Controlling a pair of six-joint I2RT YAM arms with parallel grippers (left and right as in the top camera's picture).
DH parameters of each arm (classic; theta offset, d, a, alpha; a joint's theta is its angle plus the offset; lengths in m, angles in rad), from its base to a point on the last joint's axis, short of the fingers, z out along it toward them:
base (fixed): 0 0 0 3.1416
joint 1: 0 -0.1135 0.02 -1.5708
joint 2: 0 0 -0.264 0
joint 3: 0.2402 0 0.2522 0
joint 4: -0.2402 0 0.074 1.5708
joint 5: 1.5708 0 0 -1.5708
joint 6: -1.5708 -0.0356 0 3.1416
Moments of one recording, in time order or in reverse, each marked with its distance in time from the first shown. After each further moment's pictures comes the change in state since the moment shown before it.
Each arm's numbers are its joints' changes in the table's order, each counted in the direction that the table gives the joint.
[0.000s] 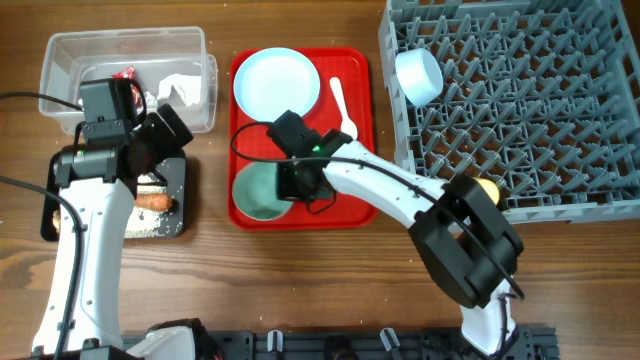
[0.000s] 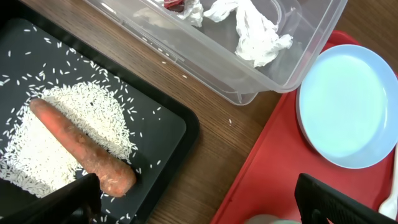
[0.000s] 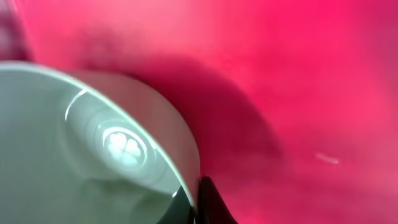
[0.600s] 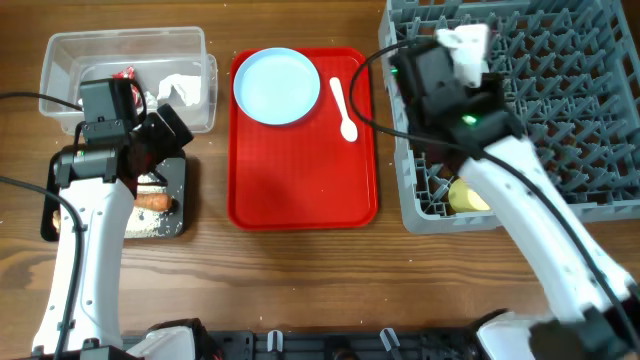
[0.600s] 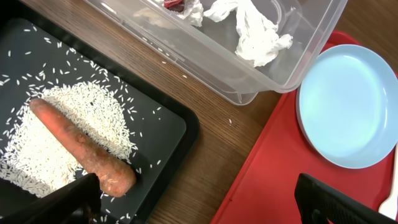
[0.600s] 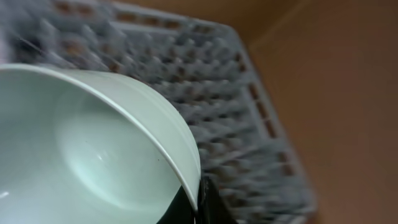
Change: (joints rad) left arm 0.000 0.000 0.000 -0.001 0.000 0.000; right arm 0.297 0.472 0.043 -0.237 1.165 0.565
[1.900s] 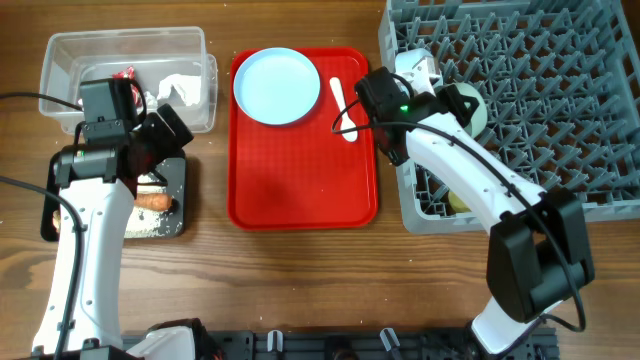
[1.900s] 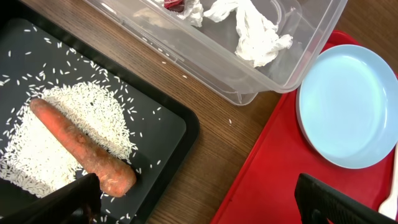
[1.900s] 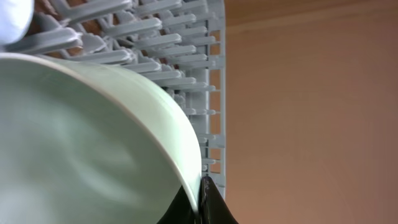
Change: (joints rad) left arm 0.000 0.000 0.000 0.000 0.000 0.000; right arm -0.003 -0.270 -0.127 0.078 0.223 0.238
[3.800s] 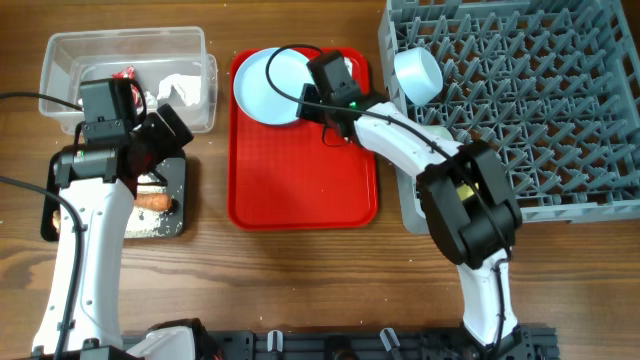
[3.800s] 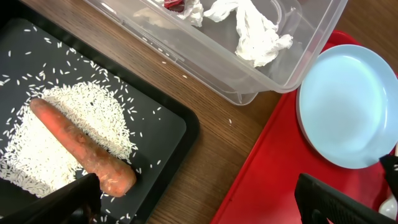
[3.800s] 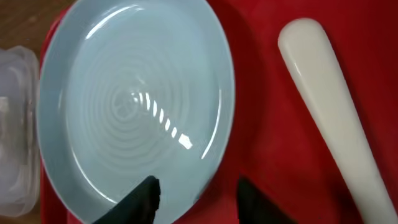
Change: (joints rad) left arm 0.000 0.000 0.000 0.000 0.000 0.000; right arm -0.073 -0.359 0.191 0.642 -1.228 -0.764
